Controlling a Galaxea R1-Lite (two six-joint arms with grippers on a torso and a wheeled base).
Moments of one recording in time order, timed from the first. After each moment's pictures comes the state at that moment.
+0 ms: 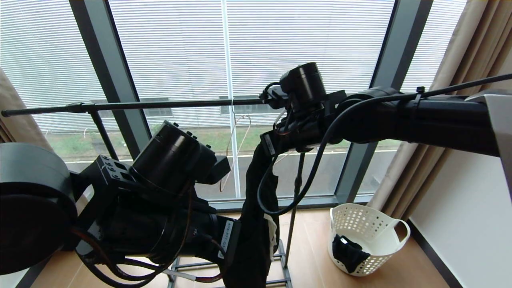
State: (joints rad) left arm -0.80 1.62 -1.09 0.35 -0.05 -0.40; right arm 0.67 2.20 -2.00 0.42 -0.17 0.09
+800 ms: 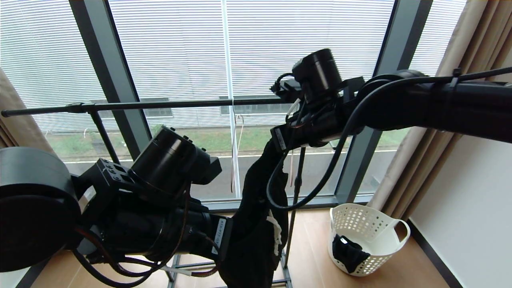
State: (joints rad) left arm -0.75 1.62 -1.06 0.34 0.01 -0.41; right arm 0.66 2.12 -1.99 0.53 -0.17 0.13
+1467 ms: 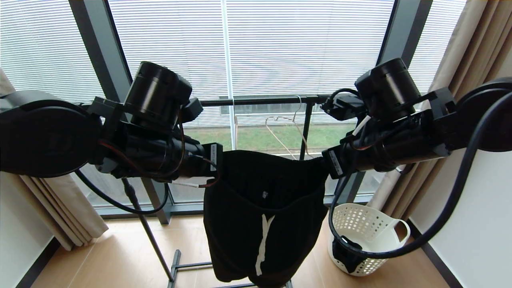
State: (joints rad) left arm -0.57 1.73 -1.35 0.31 0.02 -0.40; right arm 0.57 1.80 -1.47 0.46 -0.14 0.13
